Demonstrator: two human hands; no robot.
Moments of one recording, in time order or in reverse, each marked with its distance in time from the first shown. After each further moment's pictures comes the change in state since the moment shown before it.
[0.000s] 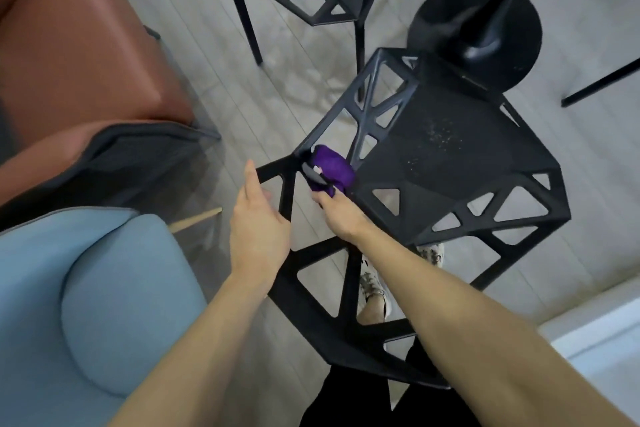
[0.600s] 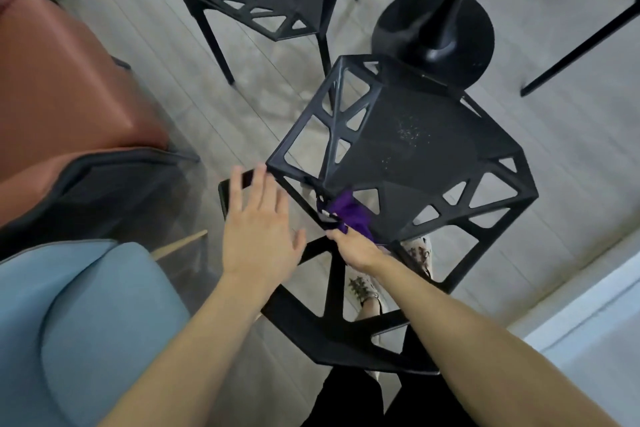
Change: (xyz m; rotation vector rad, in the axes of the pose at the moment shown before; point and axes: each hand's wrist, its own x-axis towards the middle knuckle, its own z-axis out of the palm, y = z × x) left_hand -0.005 0.018 0.008 1.039 -0.159 0.617; right_hand -0.039 0.065 -0.016 -0.042 -0.001 0.225
